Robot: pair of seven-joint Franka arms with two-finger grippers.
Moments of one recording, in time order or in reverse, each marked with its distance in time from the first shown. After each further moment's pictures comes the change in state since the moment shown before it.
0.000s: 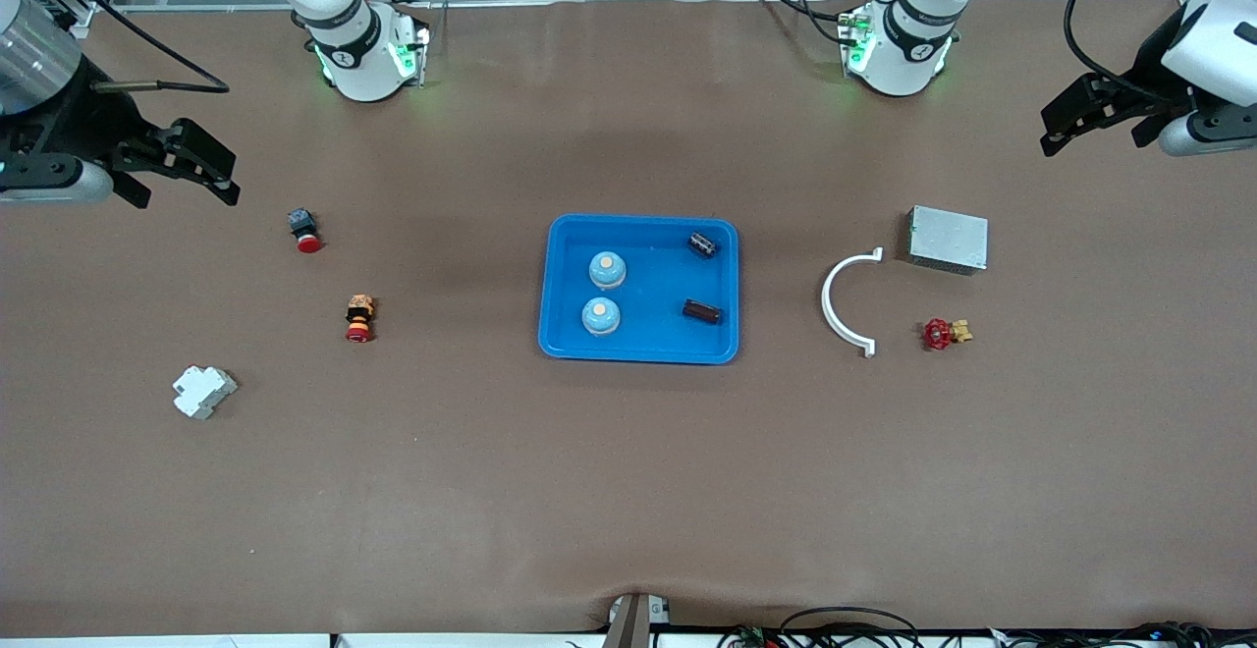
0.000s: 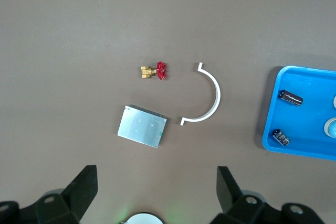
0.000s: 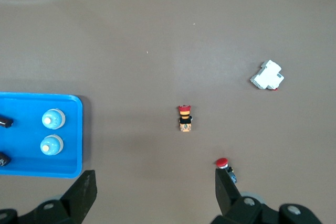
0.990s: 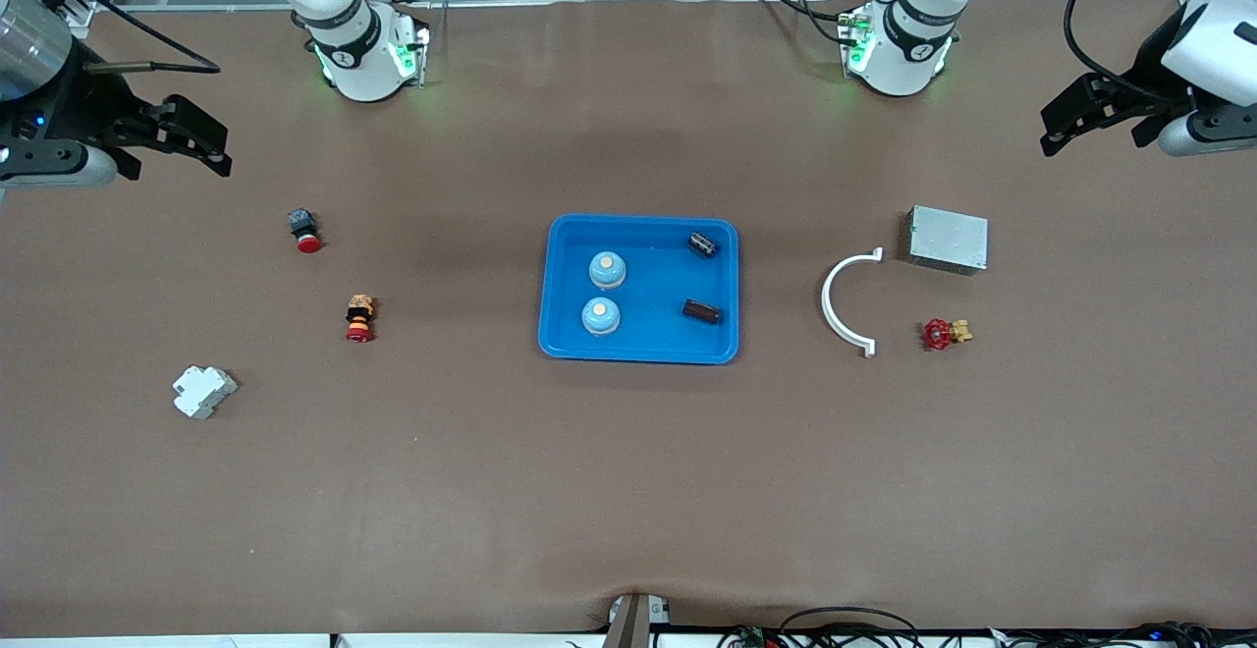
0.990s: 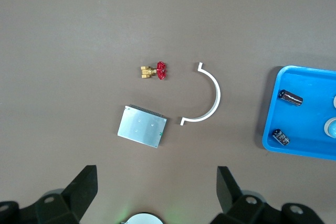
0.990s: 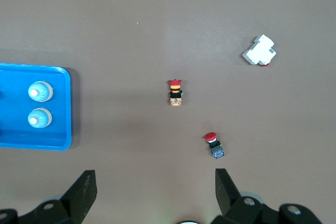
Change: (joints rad) left arm 0.000 0.000 0.000 0.000 0.000 0.000 0.000; right arm -0.005 0.000 -0.005 0.018 -0.013 -0.116 -0.029
